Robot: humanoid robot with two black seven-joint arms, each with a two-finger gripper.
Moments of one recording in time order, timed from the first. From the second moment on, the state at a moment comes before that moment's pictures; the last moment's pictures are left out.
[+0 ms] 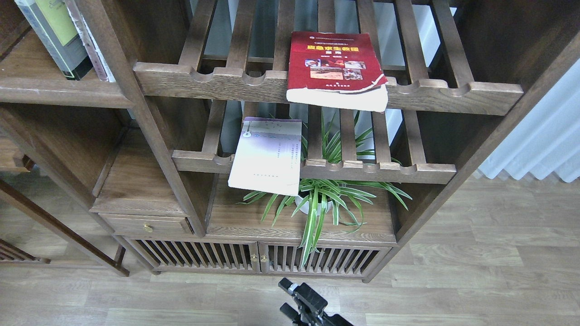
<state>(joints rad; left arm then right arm) 0.00 0.47 -1.92 -1.43 0.31 -0.49 0.03 -0.11 0.02 0.68 0.91 0.36 0.58 -0.17</state>
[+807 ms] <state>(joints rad) 0.32 0.28 -1.70 -1.32 0.31 -0.49 0.04 0.11 0.01 0.69 0.85 0.36 0.58 -0.14</state>
